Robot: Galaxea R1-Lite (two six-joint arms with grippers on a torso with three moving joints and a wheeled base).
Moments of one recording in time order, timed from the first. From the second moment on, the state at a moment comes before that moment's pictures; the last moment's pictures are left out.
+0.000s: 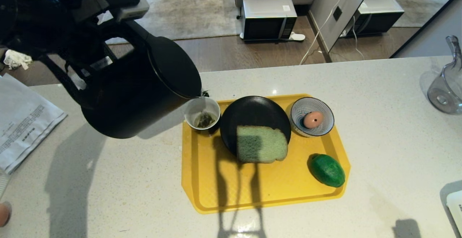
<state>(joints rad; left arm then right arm) -0.60 1.55 -1.79 0.55 0.78 0.85 0.00 0.00 0.00 0.00 -0.02 0.02</state>
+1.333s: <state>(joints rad) -0.41 1.09 -0.68 -0.34 0.70 0.42 0.00 0.00 0.00 0.00 -0.02 0.02</state>
